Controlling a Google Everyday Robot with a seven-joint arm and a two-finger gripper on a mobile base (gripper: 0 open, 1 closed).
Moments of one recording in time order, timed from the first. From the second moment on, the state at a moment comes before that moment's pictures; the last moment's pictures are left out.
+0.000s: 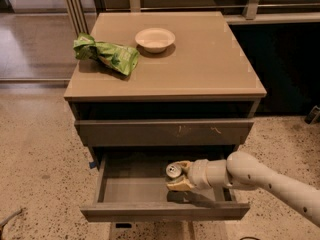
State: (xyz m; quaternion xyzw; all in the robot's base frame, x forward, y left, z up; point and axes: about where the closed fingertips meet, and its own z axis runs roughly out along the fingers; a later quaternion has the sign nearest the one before) arm 0.516 -0.052 0.501 -0.52 0.71 0.29 0.38
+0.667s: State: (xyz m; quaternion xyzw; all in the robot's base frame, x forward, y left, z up) arm 0.496 -0.035 0.695 -0.49 0.72 0.28 0.39
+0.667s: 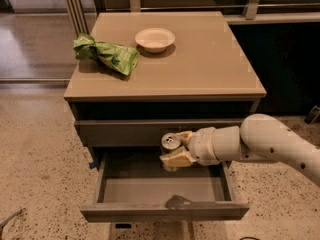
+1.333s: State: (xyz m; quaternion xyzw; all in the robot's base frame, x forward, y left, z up) arm 0.498 -0.034 0.711 -0.50 0.72 0.29 0.39
